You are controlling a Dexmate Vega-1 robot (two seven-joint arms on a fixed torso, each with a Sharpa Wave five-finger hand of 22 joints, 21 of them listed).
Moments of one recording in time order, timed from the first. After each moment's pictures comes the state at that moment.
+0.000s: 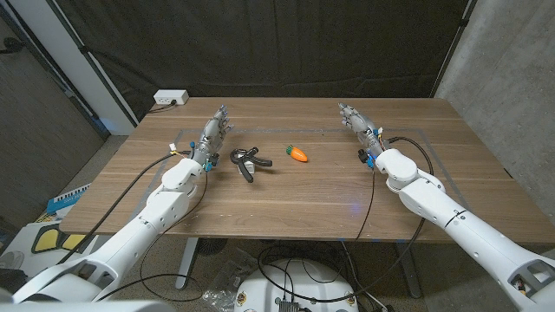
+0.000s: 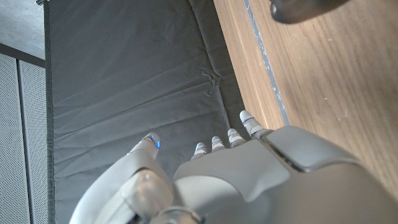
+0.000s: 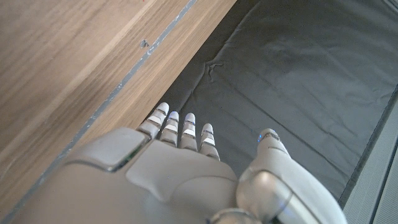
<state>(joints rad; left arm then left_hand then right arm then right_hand) 0.85 0.54 0.36 -1.28 -0.66 -0.33 -0.10 0.23 0.11 0.37 0.12 0.20 -0.17 -0.14 0.19 0.19 -0.18 -0.07 0.18 0.19 -0.16 -0.03 0.18 0.18 -0.17 0.03 0.50 0.19 -0.87 -0.64 -0.48 -1.63 0.32 0.07 -0.17 0.26 0.09 0.27 -0.07 0.18 0.03 -0.01 0.21 0.18 0.07 0.10 0.23 0.18 0.01 0.12 0.19 0.17 0.02 0.10 0.24 0.20</state>
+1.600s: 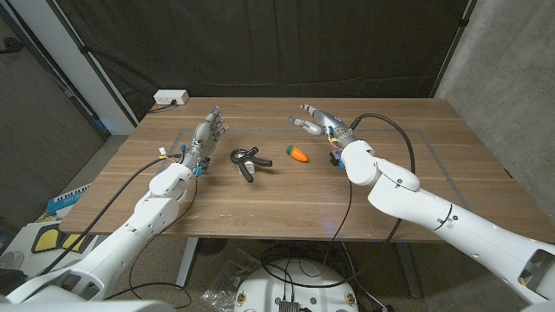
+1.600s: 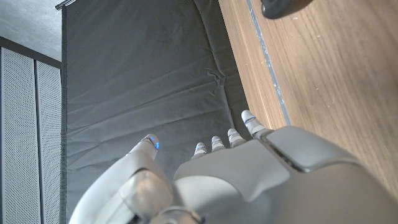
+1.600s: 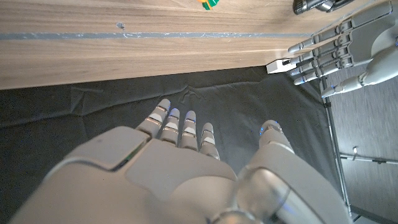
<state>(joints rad) 0.90 0.58 0.32 -1.31 -0.71 -0.37 -0.17 0.22 0.10 0.36 0.13 0.20 -0.17 -0.14 0.19 0.19 -0.17 -0.07 0.19 0.19 -0.16 -0.03 0.18 0.18 -0.17 0.05 0.50 0.19 -0.74 -0.73 -0.82 -2.17 -0.32 -0.66 -0.14 0.33 0.09 0.29 -0.11 0.18 0.03 -0.02 0.20 0.18 0.09 0.07 0.23 0.18 0.04 0.08 0.19 0.17 0.07 0.06 0.25 0.20</state>
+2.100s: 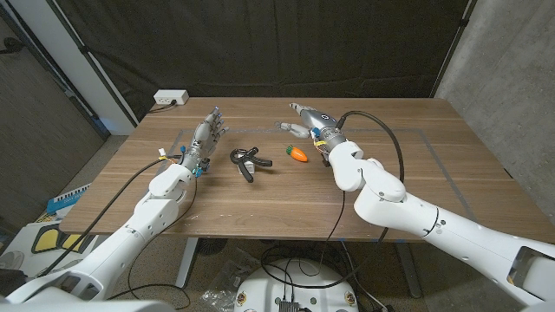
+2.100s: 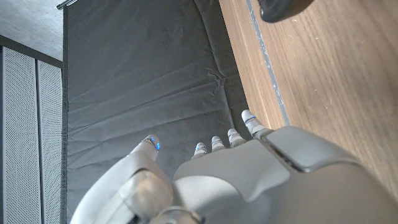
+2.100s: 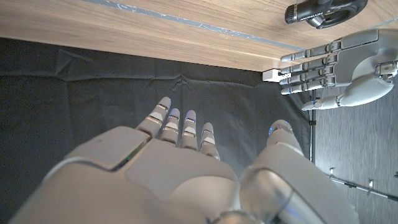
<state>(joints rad) 0.91 0.58 0.32 -1.31 -0.71 -0.38 -0.17 0.21 0.11 0.36 0.13 0.20 -0.17 -0.14 0.19 0.19 -0.17 -0.07 0.19 0.19 -0.16 -0.03 0.18 0.18 -0.17 0.05 0.49 0.19 -0.69 -0.68 -0.95 -2.21 -0.62 -0.79 -0.03 0.33 0.03 0.26 -0.13 0.19 0.05 0.01 0.20 0.18 0.10 0.07 0.23 0.18 0.04 0.08 0.19 0.17 0.08 0.08 0.25 0.20</state>
